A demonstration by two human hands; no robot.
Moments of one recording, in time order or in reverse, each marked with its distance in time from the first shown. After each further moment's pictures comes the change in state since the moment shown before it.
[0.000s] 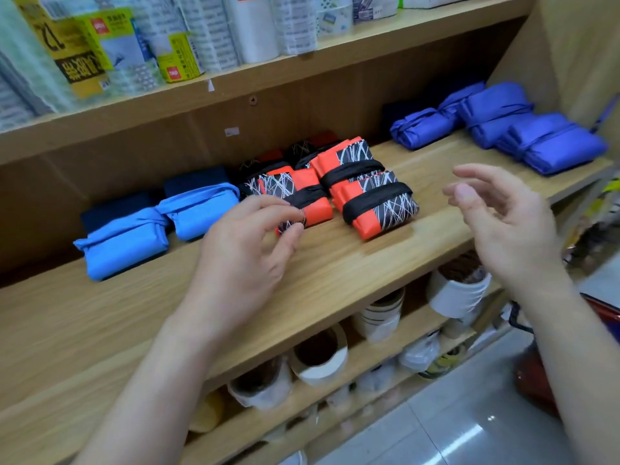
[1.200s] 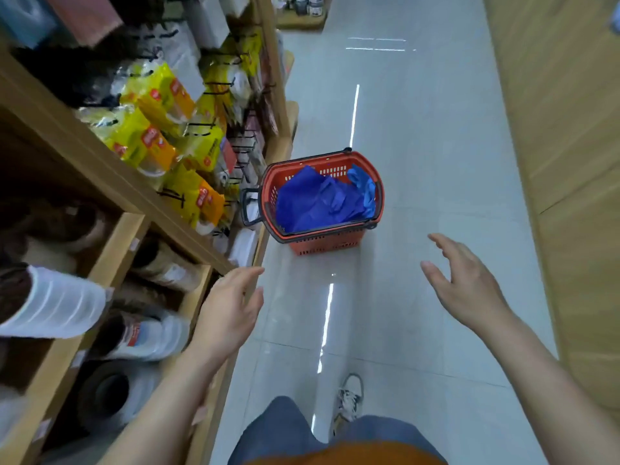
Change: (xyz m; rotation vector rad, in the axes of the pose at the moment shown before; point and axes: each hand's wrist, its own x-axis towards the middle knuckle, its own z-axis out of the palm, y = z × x) left_hand -0.111 0.288 0.416 -0.193 -0.948 0.191; right_hand -0.355 0.248 -0.390 -0.672 0.223 0.982
